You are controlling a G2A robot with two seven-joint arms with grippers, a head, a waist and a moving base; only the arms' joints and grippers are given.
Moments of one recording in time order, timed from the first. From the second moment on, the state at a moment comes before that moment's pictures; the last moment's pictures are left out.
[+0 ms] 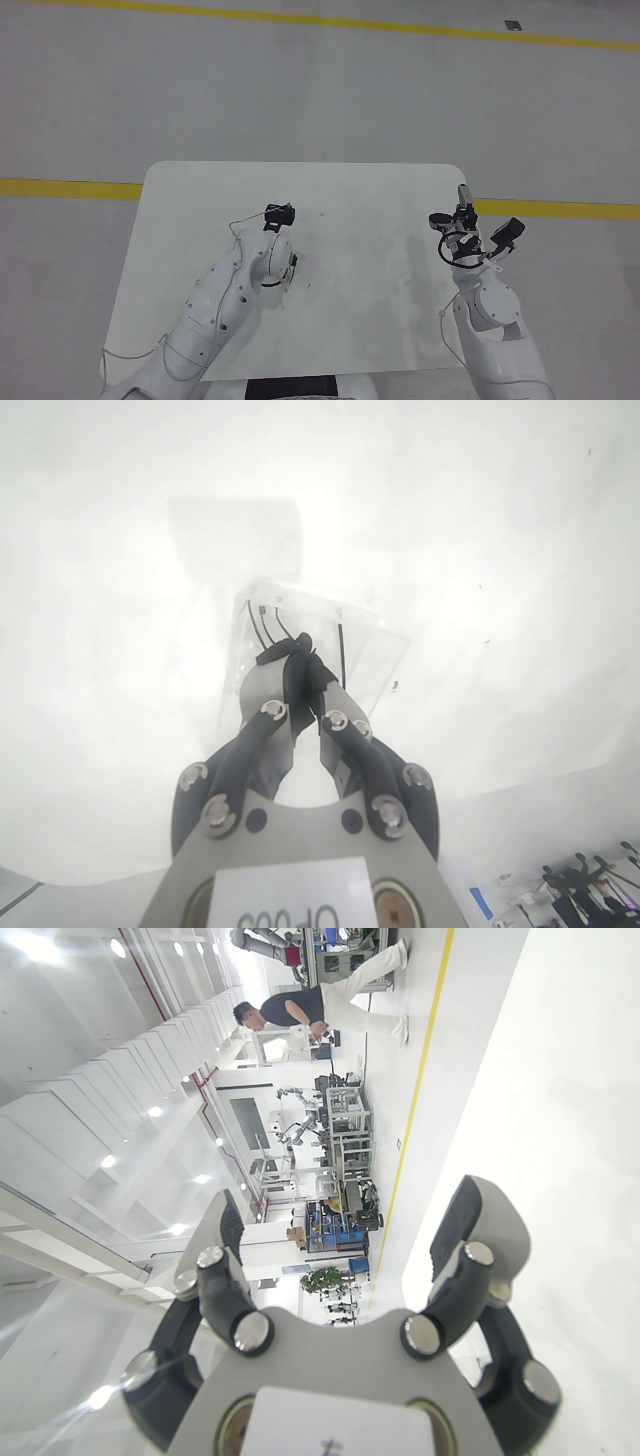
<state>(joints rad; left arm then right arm) 1.24 -1.56 -1.04 -1.50 1.36 0.34 -1.34 -1.73 -1.15 1.60 -1.80 0.42 0.00 0.00</state>
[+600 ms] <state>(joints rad) 1.20 -1.57 -1.02 -1.39 1.32 0.34 -1.31 -1.73 -1.15 1.60 -1.80 0.42 0.00 0.00</state>
